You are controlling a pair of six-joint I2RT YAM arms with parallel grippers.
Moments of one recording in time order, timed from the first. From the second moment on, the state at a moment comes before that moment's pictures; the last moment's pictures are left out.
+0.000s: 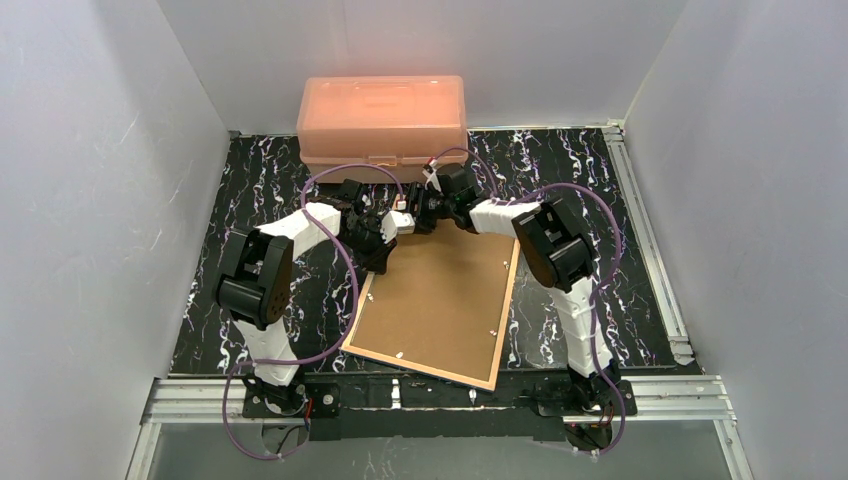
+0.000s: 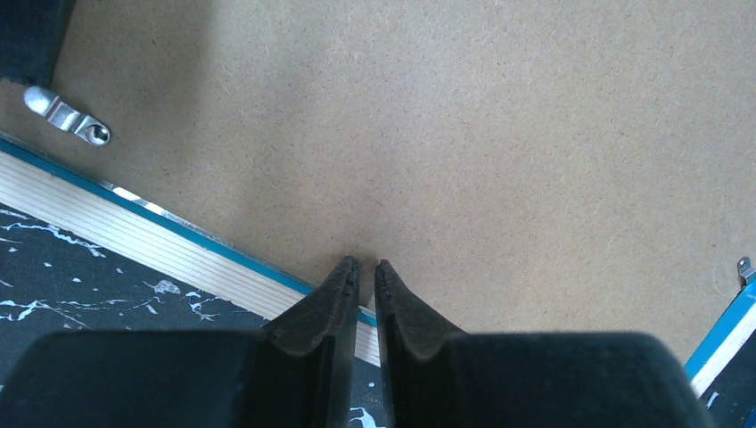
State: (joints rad) left arm -0.35 1.81 1.15 -0.67 0.56 0.78; right arm 0.61 2.25 1.48 0.20 -0.59 0.86
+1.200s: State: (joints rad) left arm -0.35 1.79 1.13 -0.64 0.56 0.76; right arm 0.66 2.23 1.47 0.23 -0.54 0.85
